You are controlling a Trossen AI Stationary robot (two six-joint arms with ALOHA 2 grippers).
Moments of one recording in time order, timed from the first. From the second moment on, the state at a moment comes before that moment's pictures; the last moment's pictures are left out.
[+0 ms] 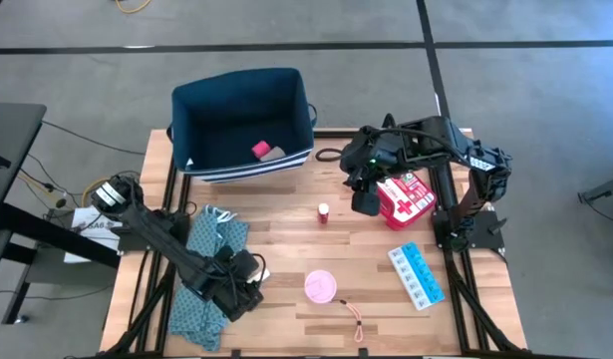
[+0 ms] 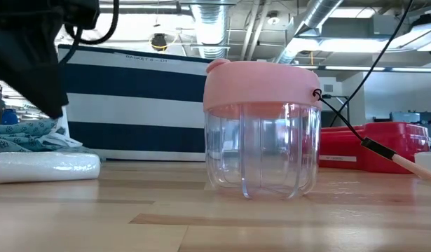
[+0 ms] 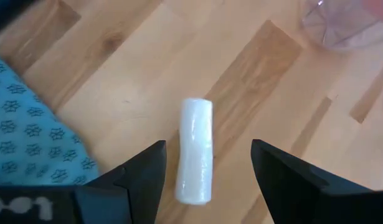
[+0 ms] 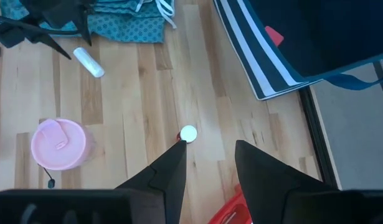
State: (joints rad) left arm -0.69 1.62 1.01 -0.69 -0.46 -1.34; right arm 0.06 1.76 2.33 -1.57 0.18 0.05
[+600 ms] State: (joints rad) left arm -0.69 1.62 0.71 -0.23 -0.42 -1.22; right arm 0.06 1.76 2.33 -1.57 0.18 0.05
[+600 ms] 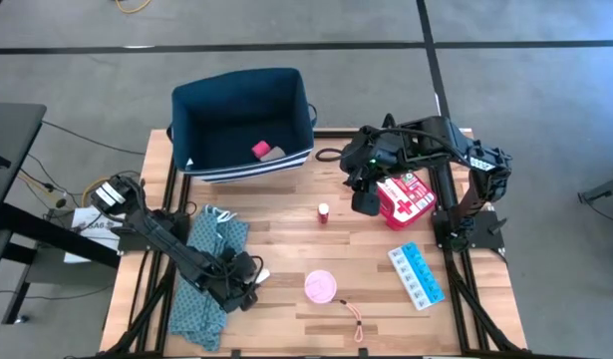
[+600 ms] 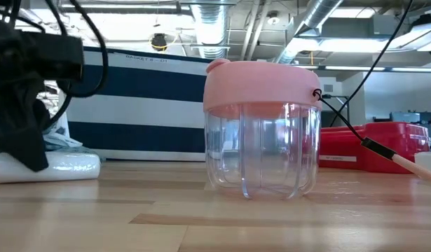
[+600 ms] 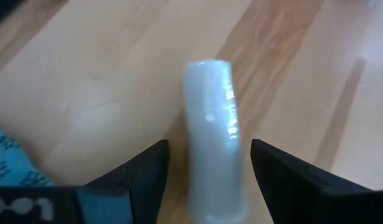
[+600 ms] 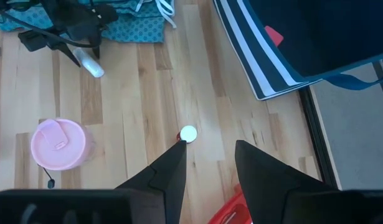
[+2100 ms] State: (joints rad) left arm 0.60 1.40 1.46 -1.12 -0.53 -0.22; right arm 0.06 1.81 2.33 -1.54 0.18 0.04
